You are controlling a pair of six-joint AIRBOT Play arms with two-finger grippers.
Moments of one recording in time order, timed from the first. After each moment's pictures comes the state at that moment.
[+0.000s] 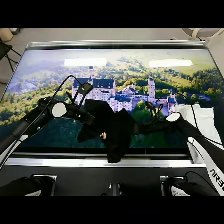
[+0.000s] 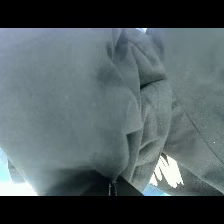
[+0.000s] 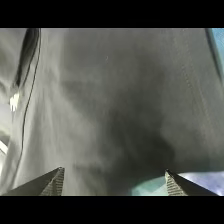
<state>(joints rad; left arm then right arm) -0.55 -1.26 1.09 1.38 -0.99 -1.50 0.11 -1.33 0.66 -0.59 0.94 0.91</state>
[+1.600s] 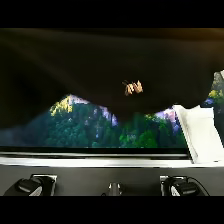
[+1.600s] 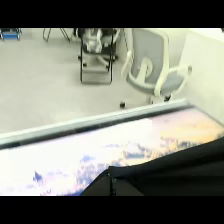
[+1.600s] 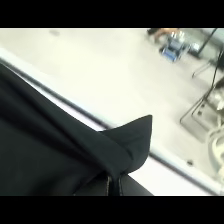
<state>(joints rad) -0.28 -0.79 1.76 1.35 -1.14 -1.54 0.12 -0.70 1.63 -1.41 1.12 1.02</state>
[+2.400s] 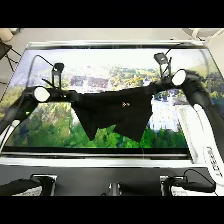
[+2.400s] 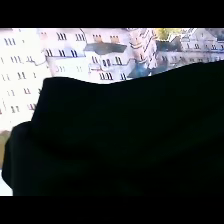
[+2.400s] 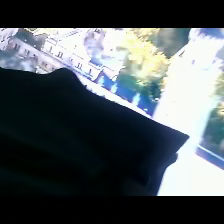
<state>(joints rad) -0.27 -1.35 1.15 1.23 -0.75 -1.51 0.12 -1.50 1.38 -1.28 0.90 1.24</state>
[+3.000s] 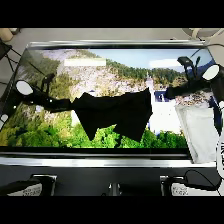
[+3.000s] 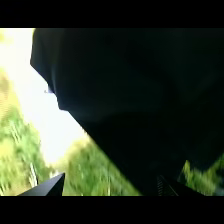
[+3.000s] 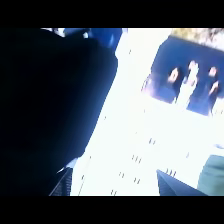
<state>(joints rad) -0.06 -1.34 1.16 1.12 -1.22 -1.46 -0.16 -1.47 1.43 -1.24 1.24 1.03</state>
